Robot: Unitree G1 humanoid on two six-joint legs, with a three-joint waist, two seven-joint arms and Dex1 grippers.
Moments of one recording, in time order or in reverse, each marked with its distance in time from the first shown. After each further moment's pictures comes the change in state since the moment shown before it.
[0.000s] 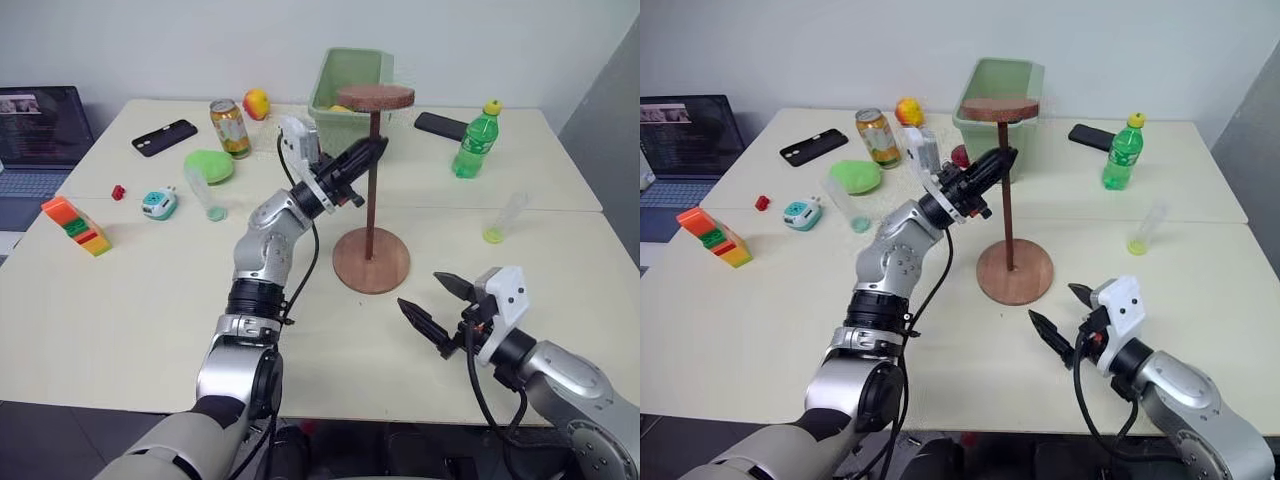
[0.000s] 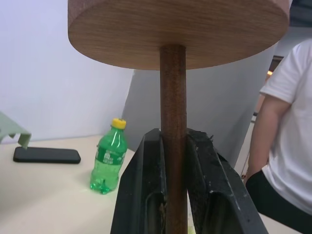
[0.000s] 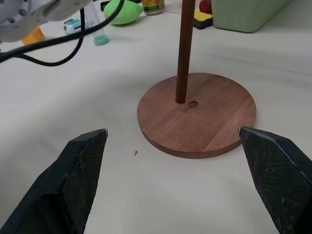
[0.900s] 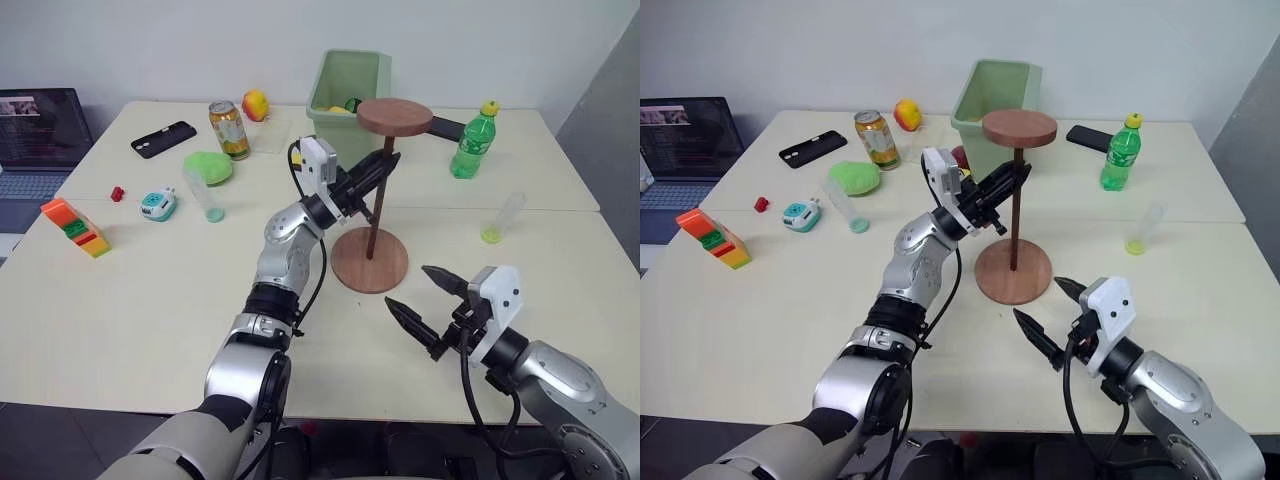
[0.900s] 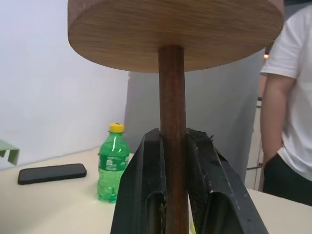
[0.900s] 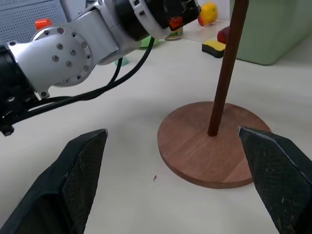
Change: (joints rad) left arm 0.032 -0.015 -0.083 0.093 0.072 -0.310 -0.082; right arm -0.025 0.017 0.051 -0.040 -0.029 -0.052 0.010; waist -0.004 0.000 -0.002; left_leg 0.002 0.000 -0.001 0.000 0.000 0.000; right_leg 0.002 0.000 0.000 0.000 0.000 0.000
